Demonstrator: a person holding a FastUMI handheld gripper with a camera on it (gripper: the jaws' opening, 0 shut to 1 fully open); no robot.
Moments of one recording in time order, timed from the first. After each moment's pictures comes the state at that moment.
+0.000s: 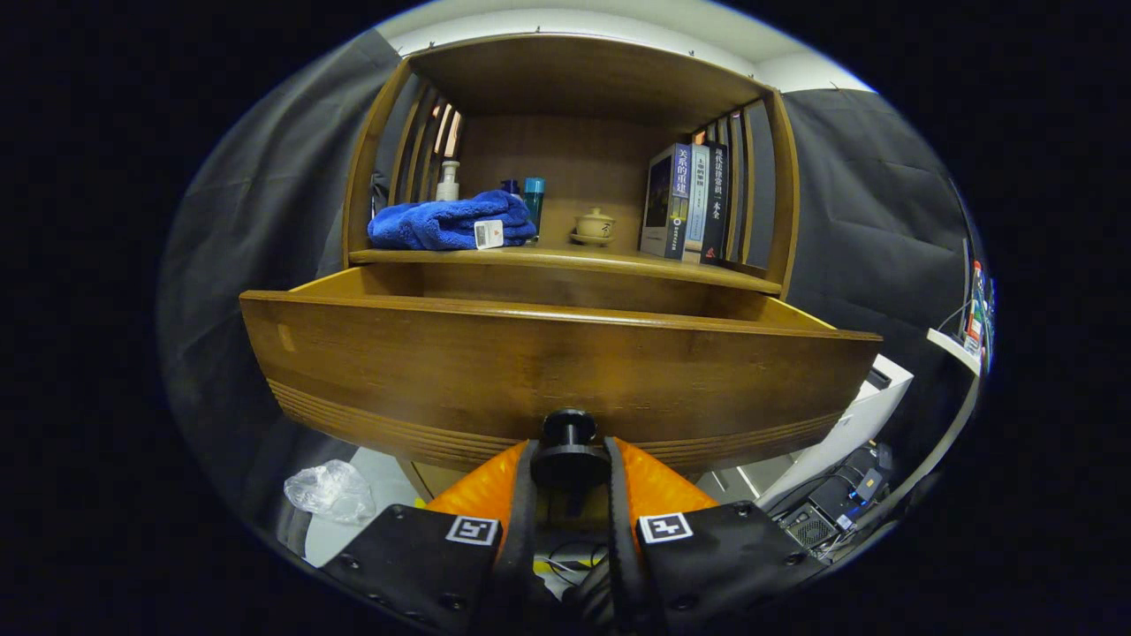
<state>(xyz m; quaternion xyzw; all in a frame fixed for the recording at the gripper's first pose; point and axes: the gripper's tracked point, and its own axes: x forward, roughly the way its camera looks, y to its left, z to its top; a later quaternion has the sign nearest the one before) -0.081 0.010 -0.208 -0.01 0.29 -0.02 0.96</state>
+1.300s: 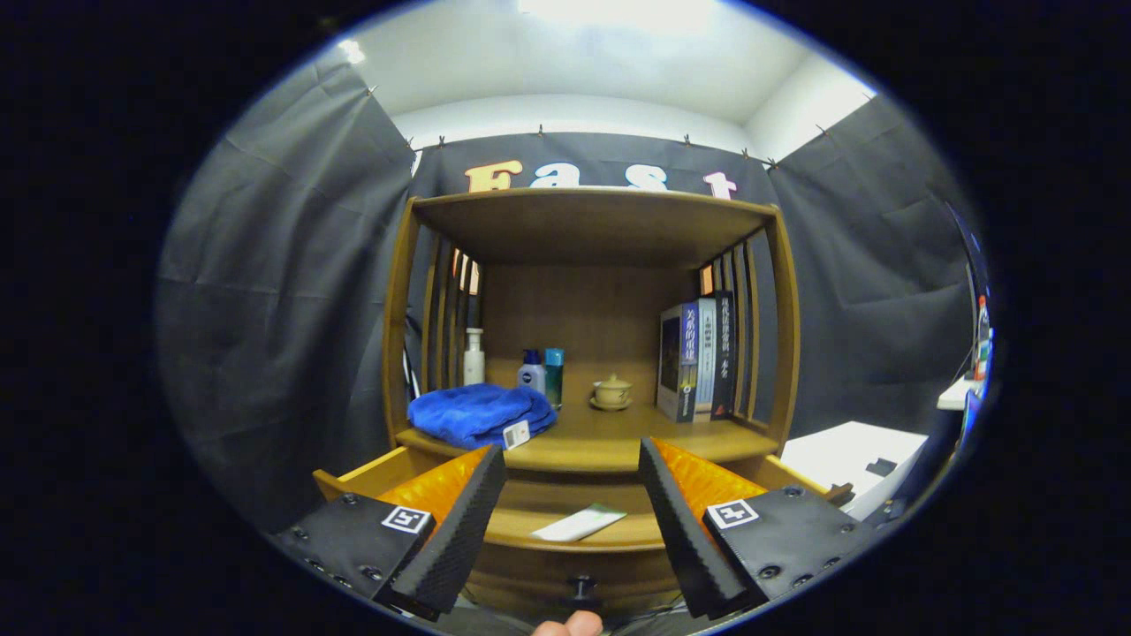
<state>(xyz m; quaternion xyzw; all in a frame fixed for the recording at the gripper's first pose) -0.006 0.001 -0.006 0.02 0.09 0.00 1.00</state>
